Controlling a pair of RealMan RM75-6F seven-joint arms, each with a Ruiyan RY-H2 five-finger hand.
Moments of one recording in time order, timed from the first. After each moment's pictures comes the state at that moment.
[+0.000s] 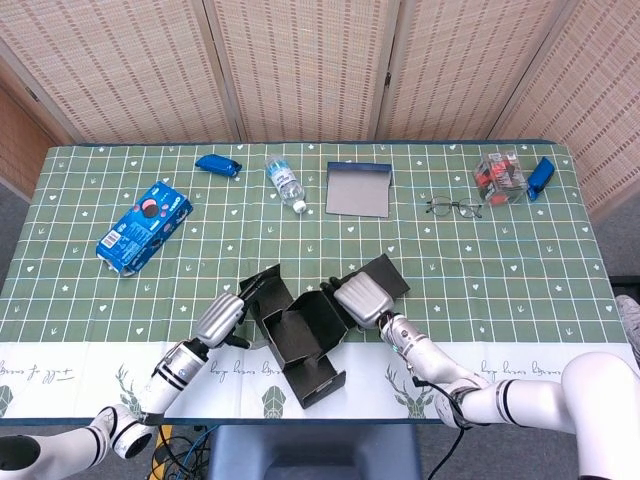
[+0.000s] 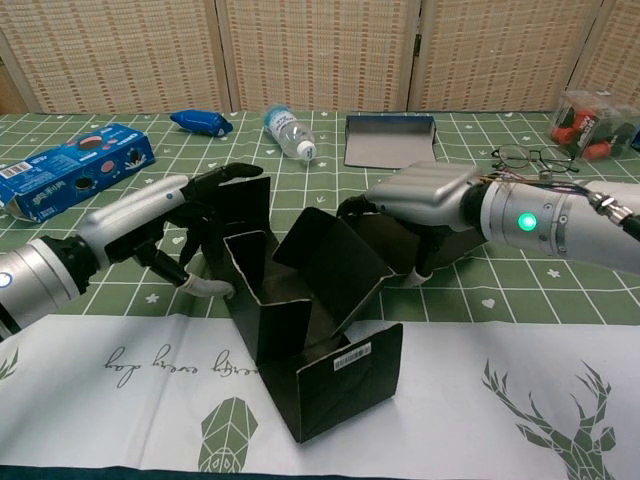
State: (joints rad) left arm -0.66 -1.76 -0.02 -1.05 1.61 1.19 -0.60; right arm 0.96 -1.56 0.05 -1.47 -1.04 0.82 -0.55
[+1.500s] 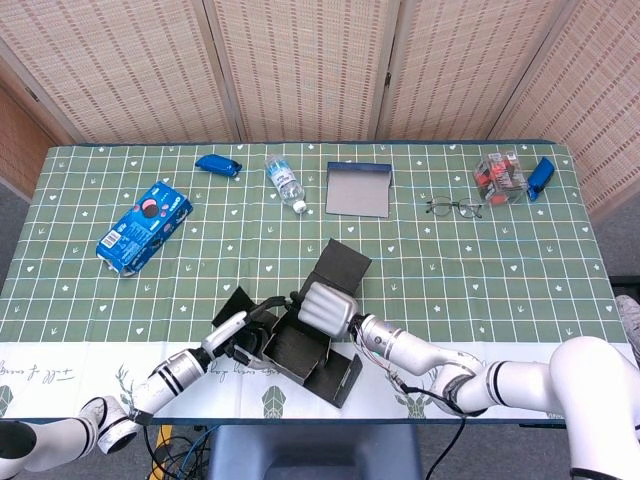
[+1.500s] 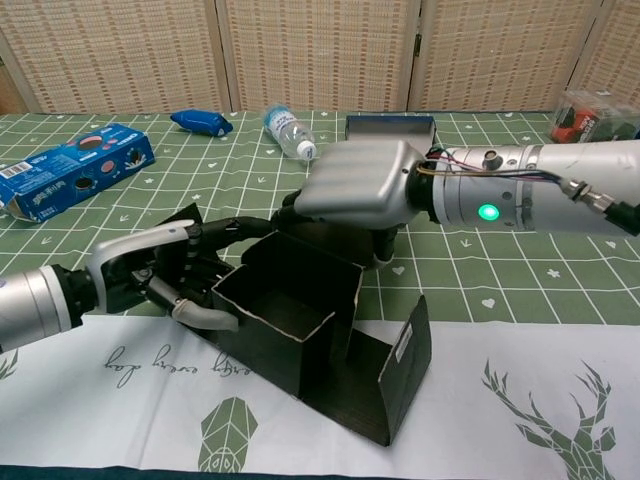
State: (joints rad) left arm -0.74 -1.70 0.11 -1.06 1.68 1.07 -1.29; right arm 1.08 -1.52 0.04 -1.45 -1.38 0.75 -0.65
